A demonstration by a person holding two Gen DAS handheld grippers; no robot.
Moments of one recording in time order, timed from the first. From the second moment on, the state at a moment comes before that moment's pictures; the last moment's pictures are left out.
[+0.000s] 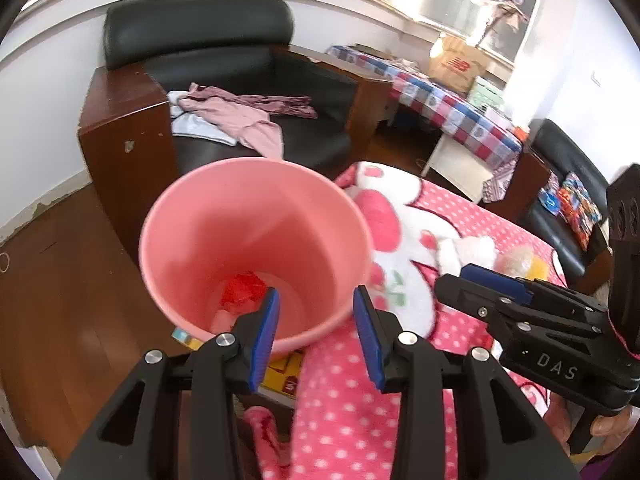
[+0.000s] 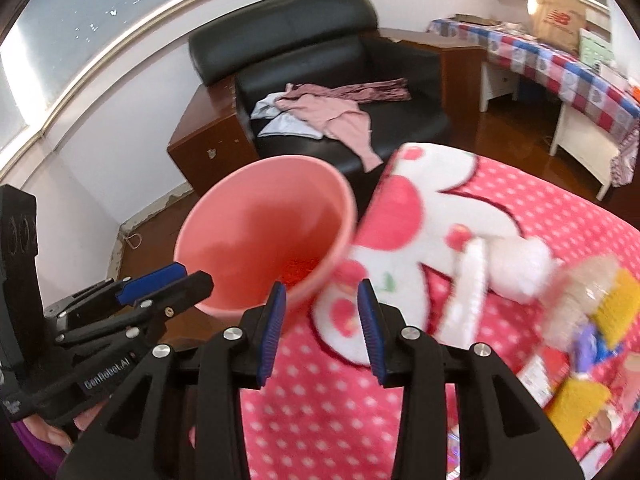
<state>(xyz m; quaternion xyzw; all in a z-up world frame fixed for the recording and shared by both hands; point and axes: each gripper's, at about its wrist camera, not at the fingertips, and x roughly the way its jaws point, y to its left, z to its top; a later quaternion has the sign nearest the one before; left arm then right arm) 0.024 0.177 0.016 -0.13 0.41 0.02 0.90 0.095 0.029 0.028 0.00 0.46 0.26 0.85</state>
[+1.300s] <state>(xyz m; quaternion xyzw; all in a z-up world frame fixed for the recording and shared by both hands) 0.134 0.021 -0.052 -0.08 0.50 -0.05 0.86 0.102 -0.182 -0.005 0.10 0.46 0.09 0.88</state>
